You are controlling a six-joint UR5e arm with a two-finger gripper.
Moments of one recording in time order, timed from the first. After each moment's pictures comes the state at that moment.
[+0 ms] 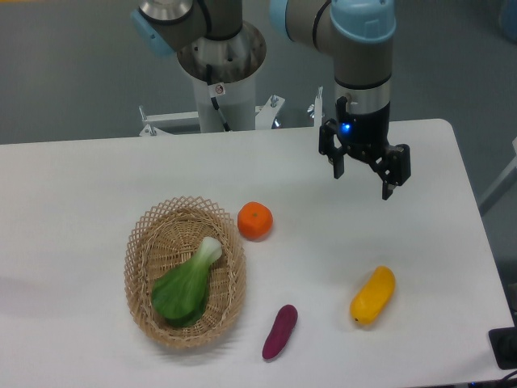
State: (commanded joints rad) arm 2.65 -1.68 -1.73 -0.95 1.49 1.38
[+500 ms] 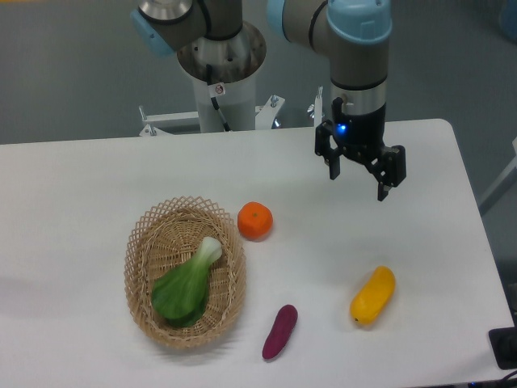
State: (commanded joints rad) arm 2.63 -1.66 -1.77 -0.94 1.47 1.35
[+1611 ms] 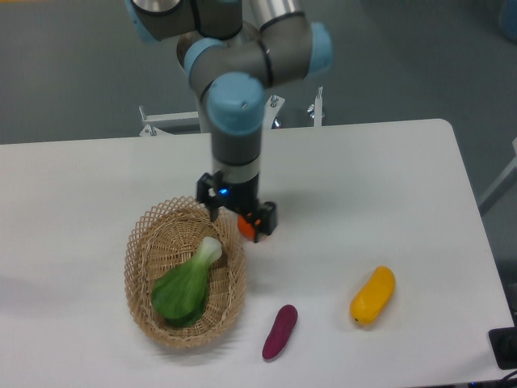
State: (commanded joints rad) arm 2.25 -1.83 -1.89 -0.88 1.47 0.81
